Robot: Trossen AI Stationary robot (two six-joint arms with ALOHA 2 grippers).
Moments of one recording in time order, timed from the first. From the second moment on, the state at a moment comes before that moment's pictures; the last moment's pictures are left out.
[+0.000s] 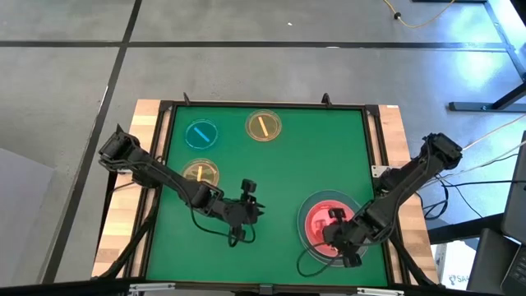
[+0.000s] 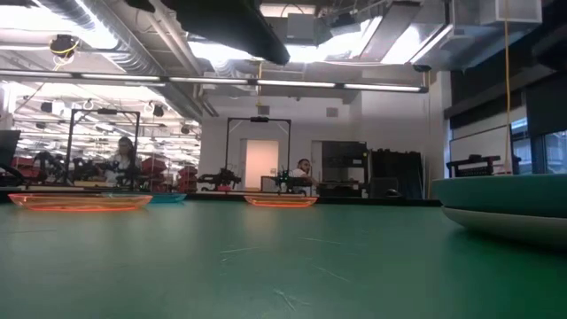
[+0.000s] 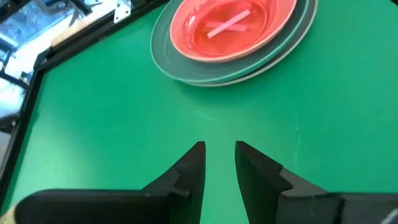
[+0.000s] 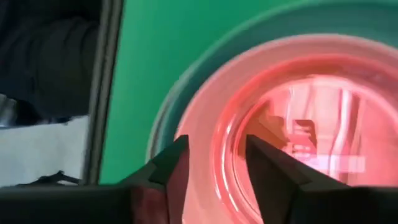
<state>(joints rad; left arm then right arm) -0.42 1.67 1.13 -0.19 -0.46 0.12 0.77 1.46 0.99 -0.67 -0.02 0.61</state>
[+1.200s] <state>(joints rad) -0.20 1.65 0.96 -0.92 -0.38 -0.94 0.44 1.46 0.94 -0.38 0.48 0.12</state>
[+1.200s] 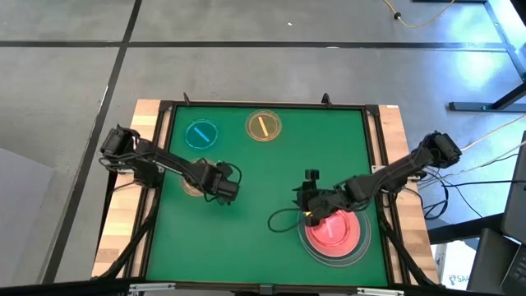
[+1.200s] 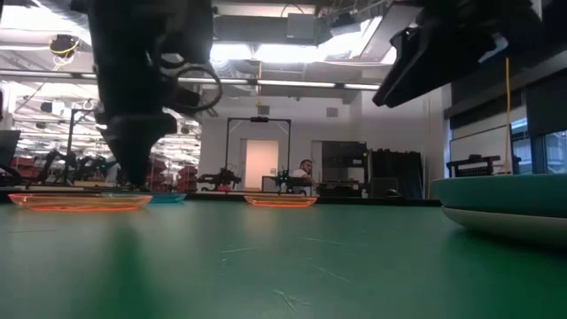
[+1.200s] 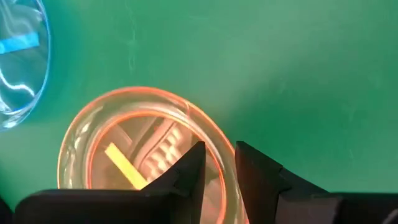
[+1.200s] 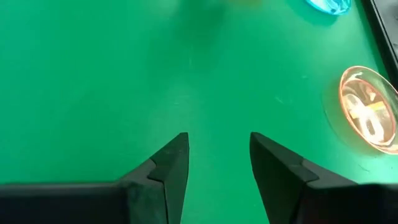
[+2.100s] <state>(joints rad) -0.12 1.65 0.84 -0.75 -0.32 -0.91 0.44 1.46 0.94 -0.34 0.48 0.10</state>
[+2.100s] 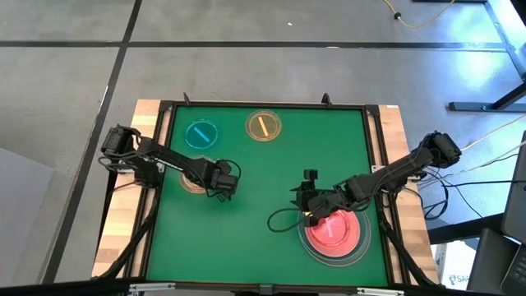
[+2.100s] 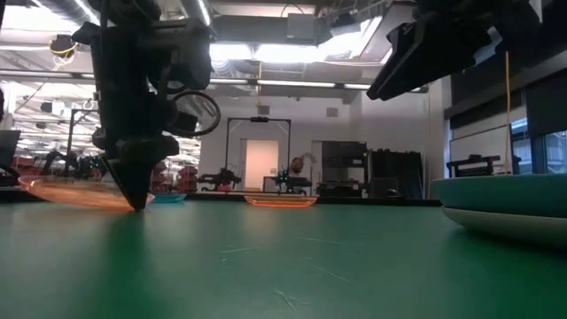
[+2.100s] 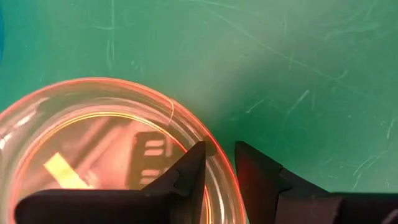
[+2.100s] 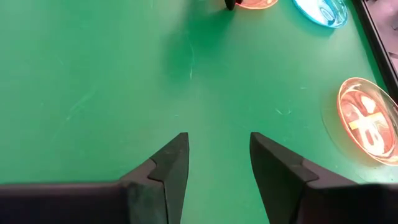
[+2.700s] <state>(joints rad) -0.12 1.65 0.84 -0.77 -0.32 -0.85 0.44 1.46 0.94 -0.34 0.48 0.10</state>
